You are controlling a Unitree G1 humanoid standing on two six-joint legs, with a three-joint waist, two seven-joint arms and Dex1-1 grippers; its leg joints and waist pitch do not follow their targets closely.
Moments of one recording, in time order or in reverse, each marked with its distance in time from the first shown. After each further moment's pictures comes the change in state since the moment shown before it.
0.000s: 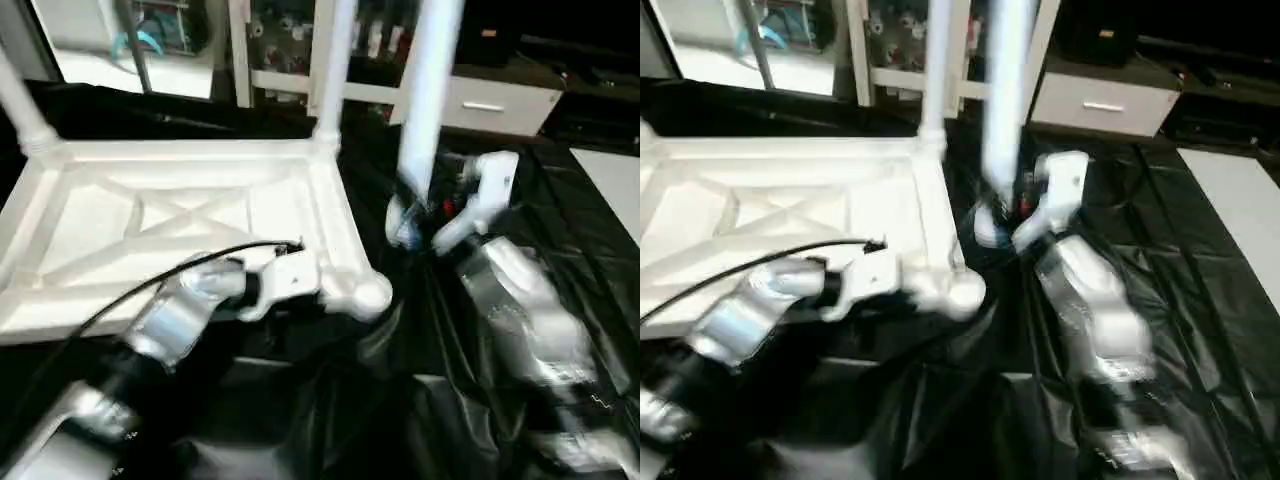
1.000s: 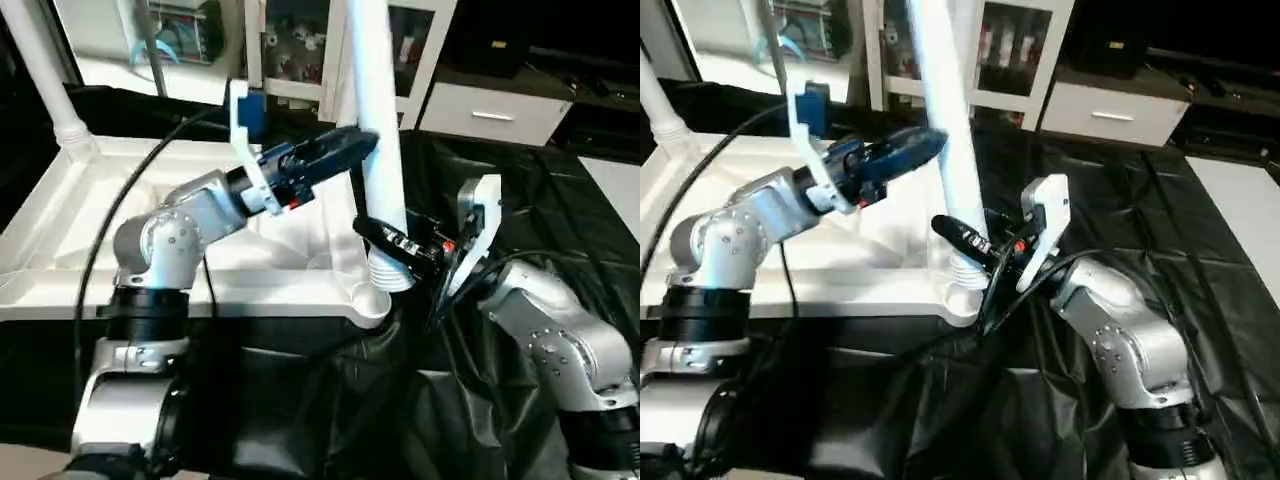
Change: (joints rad) left arm -0.268 -0.362 0.575 -0.041 -0.791 0.606 0.227; right arm 0.024 -0.060 0.048 -0.214 0.128 0.203 0.173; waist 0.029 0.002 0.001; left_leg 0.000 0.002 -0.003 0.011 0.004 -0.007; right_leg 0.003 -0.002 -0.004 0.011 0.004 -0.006
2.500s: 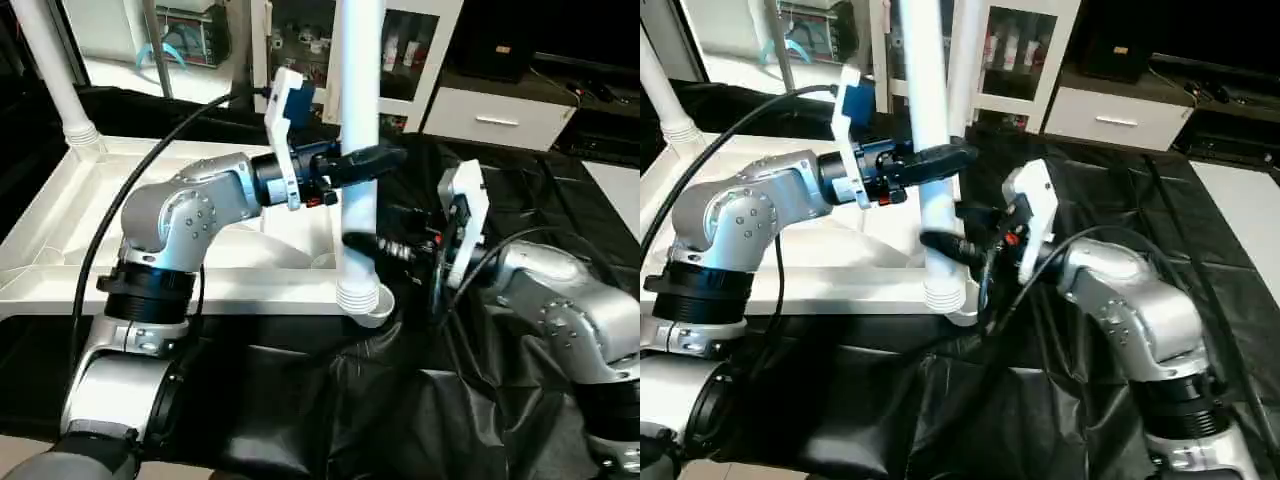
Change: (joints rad) left arm -0.082 0.092 -0.159 -0.025 0.087 0.048 0.037; right arm -0.118 -0.122 0.055 0.024 -0.031 0.200 0.117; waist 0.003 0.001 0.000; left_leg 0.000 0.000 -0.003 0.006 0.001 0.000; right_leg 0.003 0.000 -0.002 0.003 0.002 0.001
